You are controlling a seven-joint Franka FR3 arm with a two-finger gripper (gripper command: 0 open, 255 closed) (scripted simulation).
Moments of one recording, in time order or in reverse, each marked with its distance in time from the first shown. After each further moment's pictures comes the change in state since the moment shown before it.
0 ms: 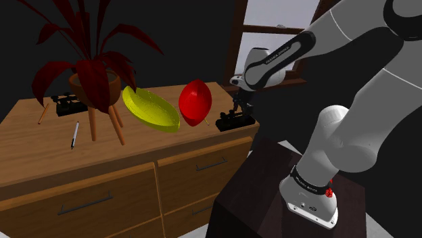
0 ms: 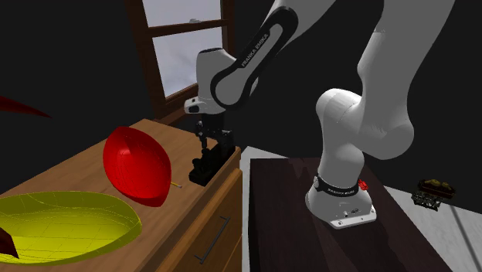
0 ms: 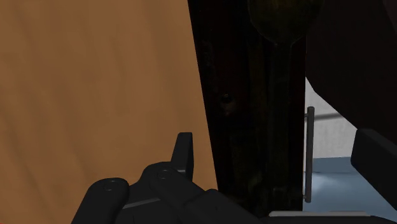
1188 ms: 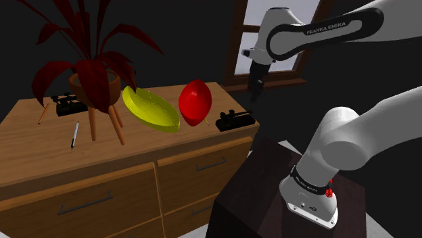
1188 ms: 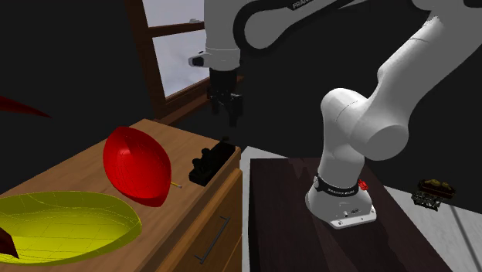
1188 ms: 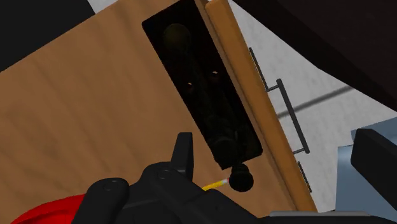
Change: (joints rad) arm -0.195 -0.427 0.300 0.040 -0.138 -0.462 0.497
